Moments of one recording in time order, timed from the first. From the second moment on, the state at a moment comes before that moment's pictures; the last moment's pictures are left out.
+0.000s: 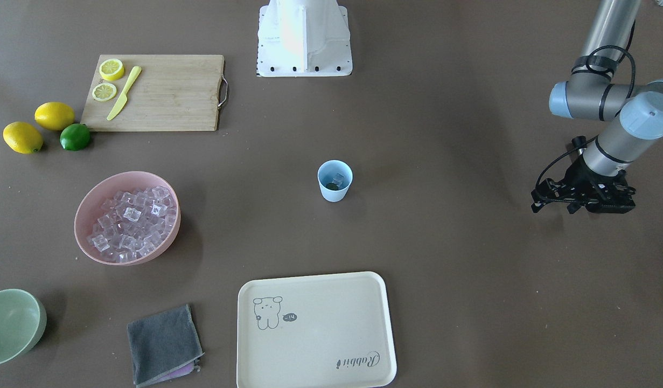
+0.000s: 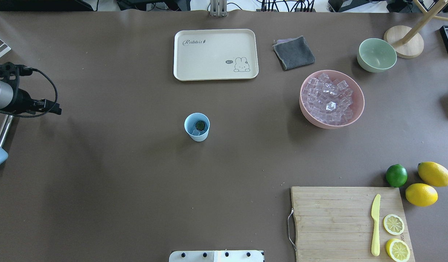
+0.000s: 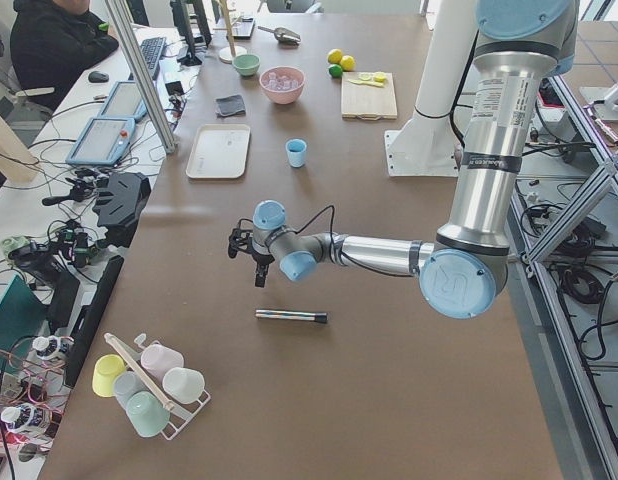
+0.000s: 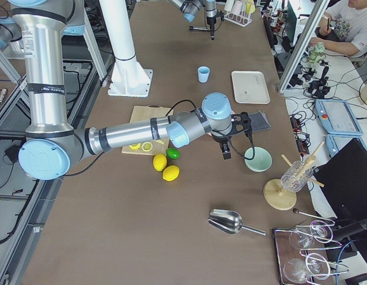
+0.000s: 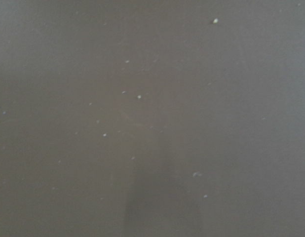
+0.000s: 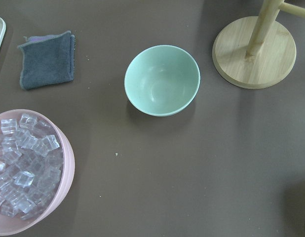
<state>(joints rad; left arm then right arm) -1.00 -1.69 -1.38 -2.39 -2.12 -0.86 1.47 -1.54 1.77 -1.25 2.47 0.31</state>
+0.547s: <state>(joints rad) -1.10 -1.67 -1.34 -2.38 -2.22 -0.78 1.47 -1.55 1.79 -1.25 2.47 0.32</state>
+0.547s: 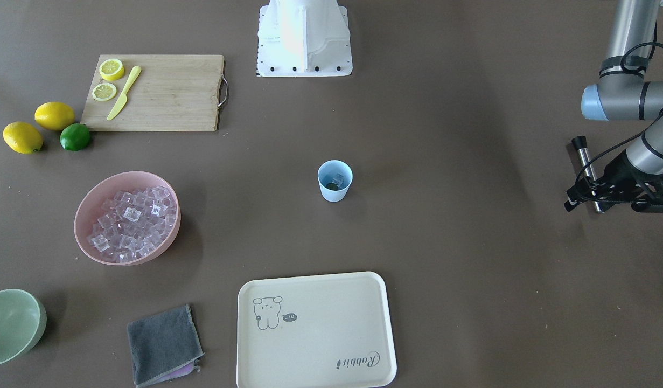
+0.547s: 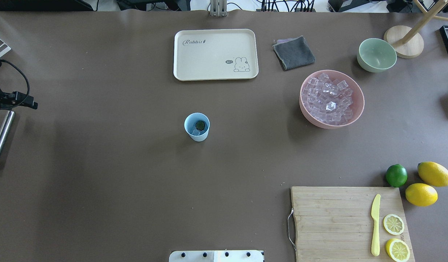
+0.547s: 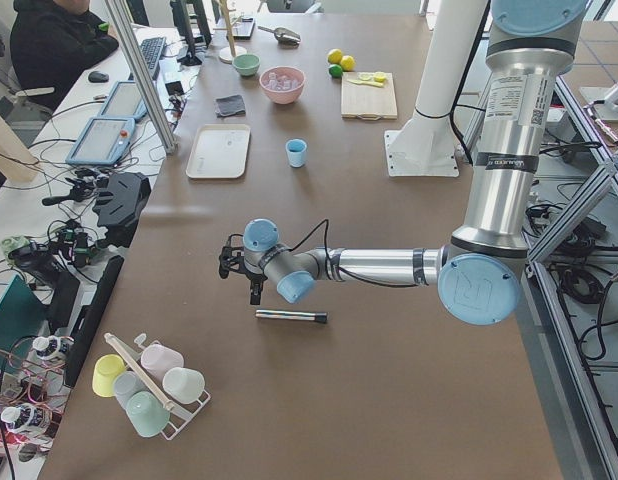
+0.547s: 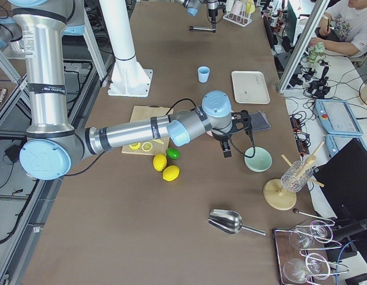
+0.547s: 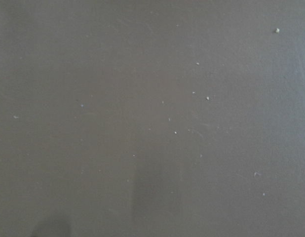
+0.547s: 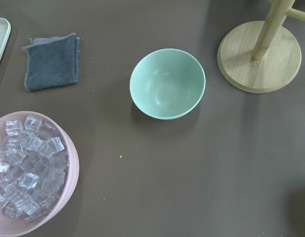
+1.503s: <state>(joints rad) -1.10 -1.59 -1.33 -2.40 -2.20 -0.75 1.47 -1.60 1.83 -1.23 2.45 0.32</state>
